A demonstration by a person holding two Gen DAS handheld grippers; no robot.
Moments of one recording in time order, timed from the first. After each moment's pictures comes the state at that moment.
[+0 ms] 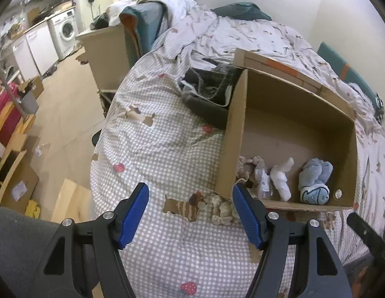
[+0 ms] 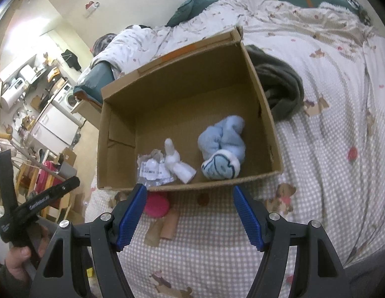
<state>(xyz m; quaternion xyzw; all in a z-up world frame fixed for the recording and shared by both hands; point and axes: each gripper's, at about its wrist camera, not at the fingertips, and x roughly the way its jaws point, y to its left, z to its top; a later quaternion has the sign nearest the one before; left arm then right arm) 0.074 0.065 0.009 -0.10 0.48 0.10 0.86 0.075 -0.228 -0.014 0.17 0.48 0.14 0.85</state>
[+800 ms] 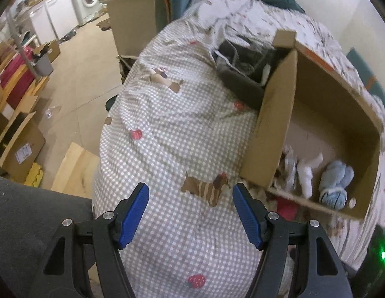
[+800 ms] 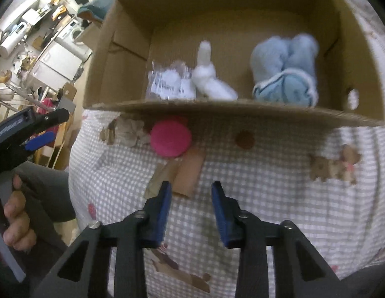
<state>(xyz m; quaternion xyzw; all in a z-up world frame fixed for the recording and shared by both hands) 0.075 0.086 -0.026 -0.15 0.54 0.15 0.81 0.085 -0.142 -0.090 0.07 0.62 0.21 0.75</state>
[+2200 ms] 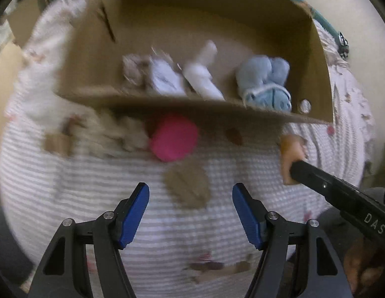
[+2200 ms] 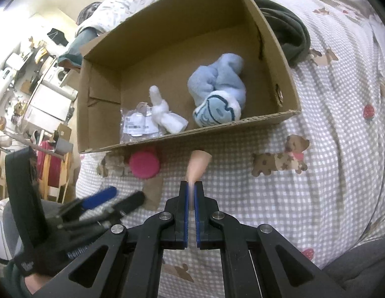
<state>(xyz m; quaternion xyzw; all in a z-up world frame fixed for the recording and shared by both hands) 0.076 -0.047 -0.090 -0.11 0.62 -0.09 0.77 0.080 -0.216 -0.061 0.16 0.58 0.14 0.78</state>
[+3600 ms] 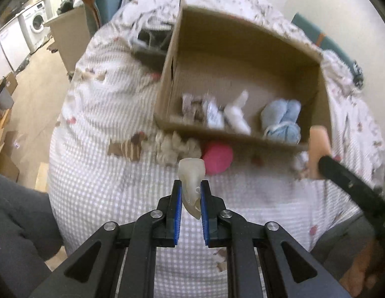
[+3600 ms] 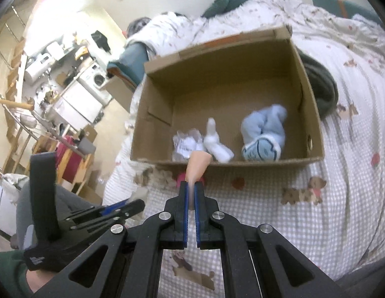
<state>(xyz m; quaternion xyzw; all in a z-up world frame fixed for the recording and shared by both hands) 0.039 0.002 -0.014 -0.10 0.53 0.01 0.84 0.051 -0.195 -0.004 0.14 0.47 0.23 0.84</state>
